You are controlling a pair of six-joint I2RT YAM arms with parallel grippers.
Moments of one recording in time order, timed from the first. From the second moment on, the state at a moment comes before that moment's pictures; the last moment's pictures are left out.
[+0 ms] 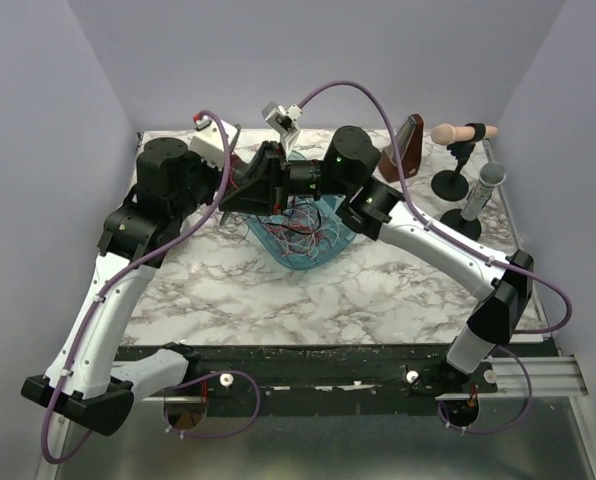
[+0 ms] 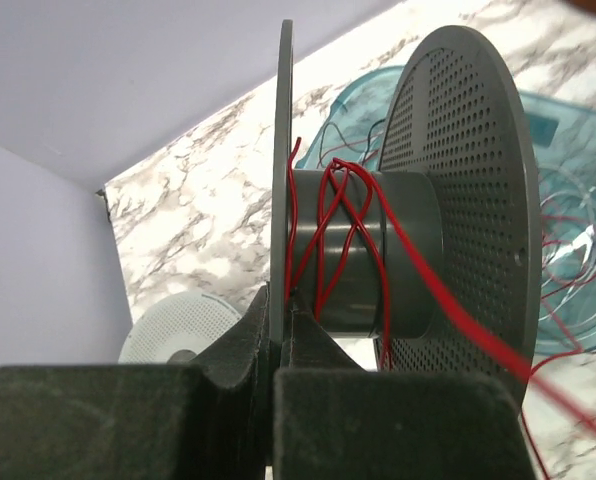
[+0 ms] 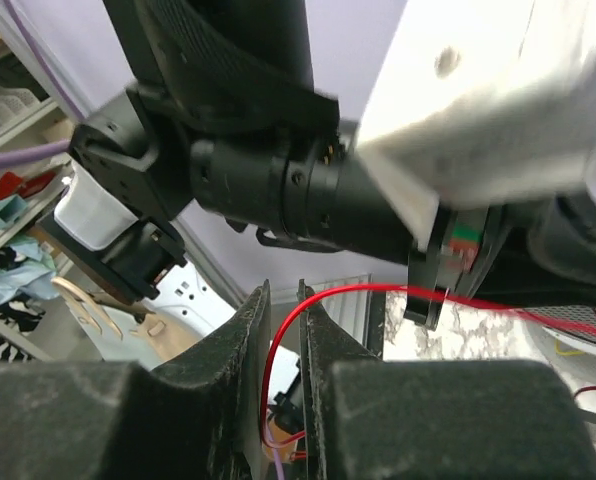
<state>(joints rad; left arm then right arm) -0.39 1.08 1.42 -0.68 -0.11 0.31 0.91 1.68 1.69 0.25 -0.79 0.58</state>
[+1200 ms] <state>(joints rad) -0.27 1.23 2.16 -0.79 0.06 -0.01 0.99 1.80 1.12 0.62 -0.62 0.45</state>
